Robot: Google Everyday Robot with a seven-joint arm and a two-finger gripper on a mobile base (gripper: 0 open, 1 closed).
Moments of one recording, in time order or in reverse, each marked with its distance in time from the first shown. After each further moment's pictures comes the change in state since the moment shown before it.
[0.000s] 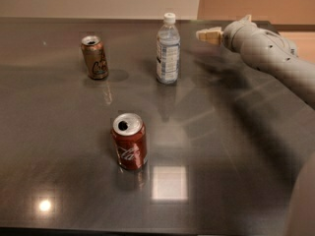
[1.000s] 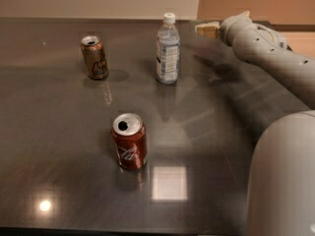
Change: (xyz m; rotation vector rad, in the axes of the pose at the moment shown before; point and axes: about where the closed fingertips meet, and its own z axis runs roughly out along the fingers) arm -0.006 -0.009 0.034 0.057 0.000 0.015
